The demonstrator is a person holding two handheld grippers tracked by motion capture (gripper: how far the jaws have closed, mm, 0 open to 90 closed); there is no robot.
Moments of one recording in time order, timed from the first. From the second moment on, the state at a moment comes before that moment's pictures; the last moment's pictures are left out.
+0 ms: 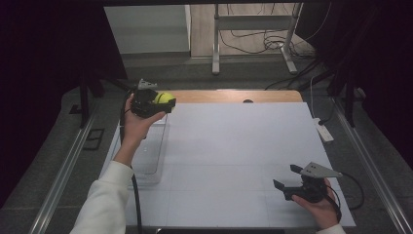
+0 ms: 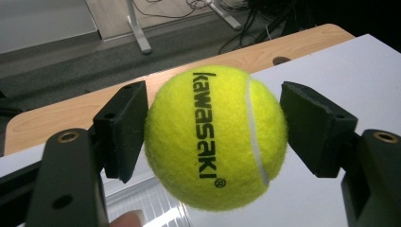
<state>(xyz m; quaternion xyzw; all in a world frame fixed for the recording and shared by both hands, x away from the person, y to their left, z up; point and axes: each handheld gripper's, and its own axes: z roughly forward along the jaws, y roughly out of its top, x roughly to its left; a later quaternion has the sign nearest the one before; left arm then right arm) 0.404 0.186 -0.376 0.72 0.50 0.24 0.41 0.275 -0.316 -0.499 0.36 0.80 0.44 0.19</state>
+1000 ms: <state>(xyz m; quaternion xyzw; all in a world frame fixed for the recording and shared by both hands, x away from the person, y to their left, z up) 0.411 0.217 -0.380 0.70 0.53 0.26 0.39 0.275 -0.316 -0.499 0.36 0.80 0.44 0.19</state>
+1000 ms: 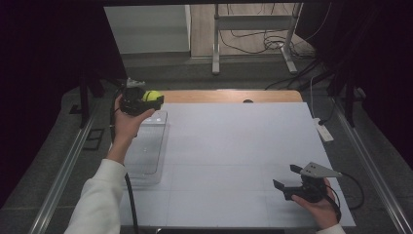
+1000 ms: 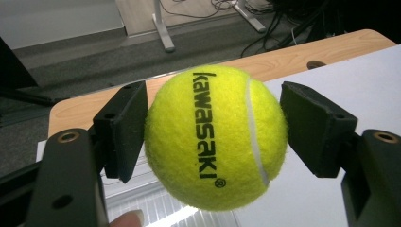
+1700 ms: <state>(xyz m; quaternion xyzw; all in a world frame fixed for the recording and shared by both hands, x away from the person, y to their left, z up) 0.419 0.234 -0.384 0.68 0.56 0.27 0.39 0.275 -0.315 -0.500 0.36 0.80 0.44 0.19</state>
